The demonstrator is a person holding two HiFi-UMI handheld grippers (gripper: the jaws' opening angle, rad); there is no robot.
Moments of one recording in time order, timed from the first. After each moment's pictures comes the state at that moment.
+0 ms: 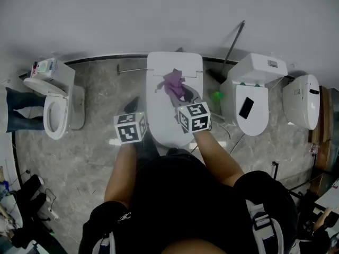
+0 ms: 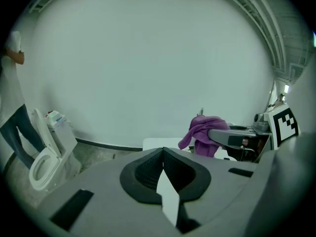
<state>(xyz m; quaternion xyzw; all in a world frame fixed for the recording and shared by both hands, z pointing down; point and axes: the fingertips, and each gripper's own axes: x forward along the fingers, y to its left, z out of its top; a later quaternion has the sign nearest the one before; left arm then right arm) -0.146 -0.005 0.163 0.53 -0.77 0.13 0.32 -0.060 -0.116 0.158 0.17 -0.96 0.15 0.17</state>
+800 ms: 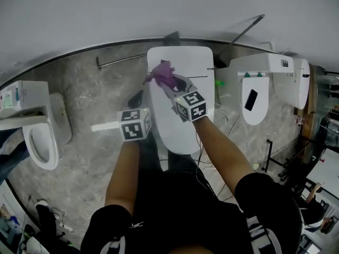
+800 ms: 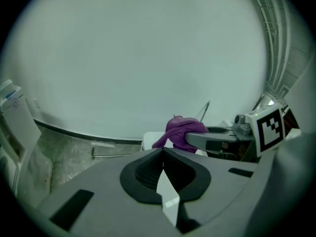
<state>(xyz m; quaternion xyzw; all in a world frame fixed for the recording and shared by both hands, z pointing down) -0.337 -0.119 0.333 0.60 -0.67 0.10 0.42 -0.291 -0.199 0.334 0.16 -0.93 0.17 0.27</state>
